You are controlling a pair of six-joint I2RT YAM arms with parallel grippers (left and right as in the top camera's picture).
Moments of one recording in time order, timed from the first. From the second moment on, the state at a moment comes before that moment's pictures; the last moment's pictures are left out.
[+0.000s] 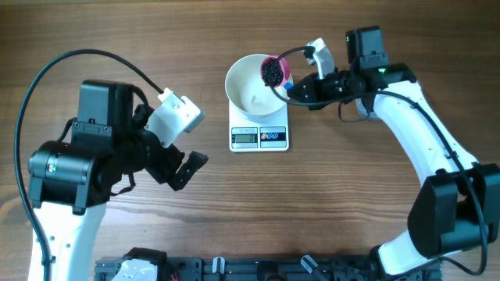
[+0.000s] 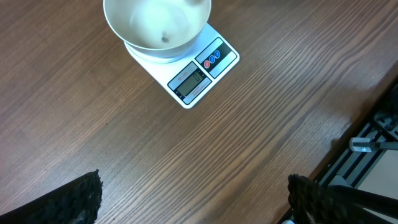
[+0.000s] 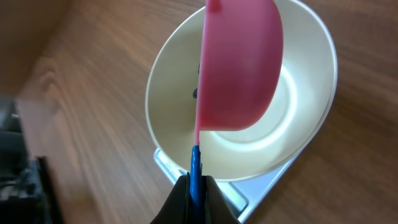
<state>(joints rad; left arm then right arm) -0.18 1.15 1.43 -1.35 0.36 0.52 0.20 1.74 1.33 -0.64 -0.72 -0.16</state>
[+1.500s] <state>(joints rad) -0.18 1.15 1.43 -1.35 0.36 0.52 0.33 1.74 1.33 -0.59 -0.36 -0.33</state>
